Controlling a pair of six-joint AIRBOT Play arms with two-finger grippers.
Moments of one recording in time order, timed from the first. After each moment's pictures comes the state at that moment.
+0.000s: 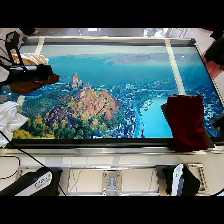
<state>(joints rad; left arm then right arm) 0.06 -1.13 1.29 1.20 -0.92 -1.41 -0.94 -0.49 0.88 -1.02 1.34 1.51</state>
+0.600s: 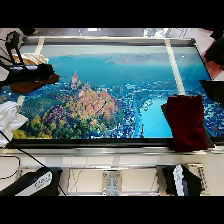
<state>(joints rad) 0.06 -1.13 1.29 1.14 -0.93 -1.41 -0.69 -0.60 0.97 -0.39 1.32 1.16</state>
